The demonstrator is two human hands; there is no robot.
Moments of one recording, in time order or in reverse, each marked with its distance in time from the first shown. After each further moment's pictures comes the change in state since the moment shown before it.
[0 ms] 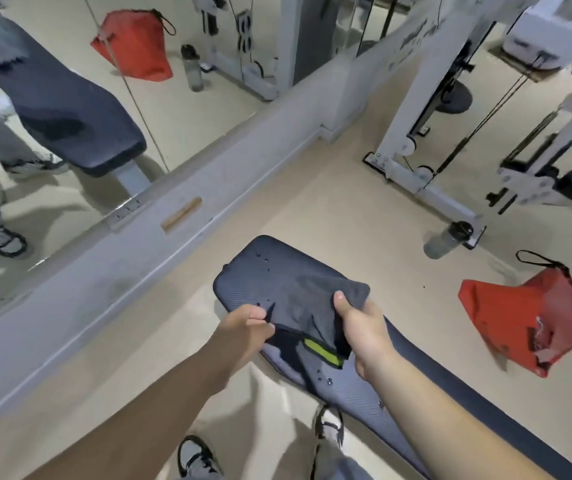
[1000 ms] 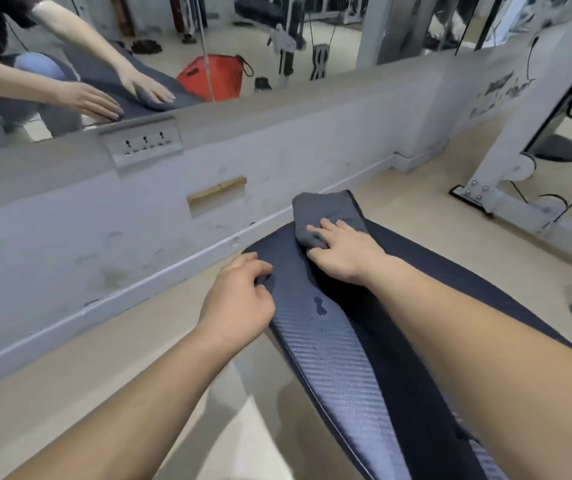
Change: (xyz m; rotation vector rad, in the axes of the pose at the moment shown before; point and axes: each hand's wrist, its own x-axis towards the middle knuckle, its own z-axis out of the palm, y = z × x) left_hand 0.338 -0.221 -0.044 0.527 0.661 0.676; right_hand 0.338 0.158 0.188 -1.535 -0.275 -0.845
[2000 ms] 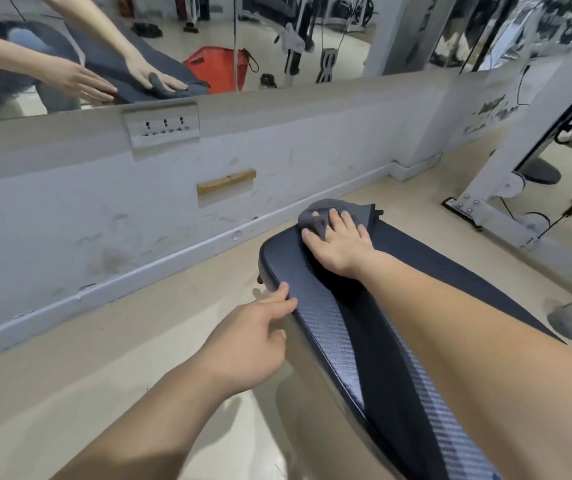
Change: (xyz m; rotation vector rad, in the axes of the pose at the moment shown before) left_hand -0.053 -0.035 -0.022 -0.121 -0.324 0.099; right_hand 0.024 -0.041 0.019 -0.002 0.059 0.113
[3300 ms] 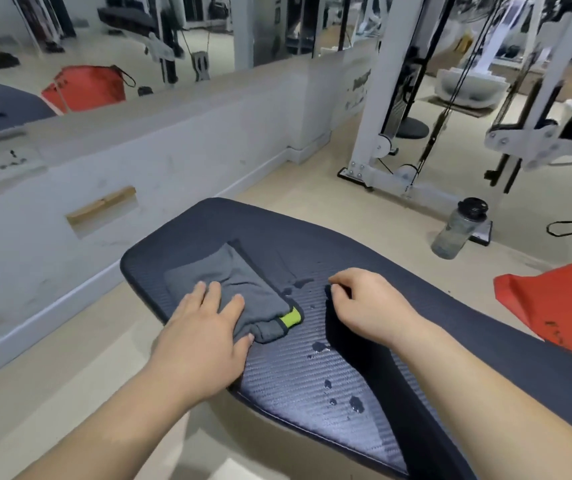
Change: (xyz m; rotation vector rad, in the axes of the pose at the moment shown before) left_hand -0.007 0.109 0.087 0.871 -0.151 0.125; right_hand -0.250 0.170 -0.012 0.308 0.199 0.299
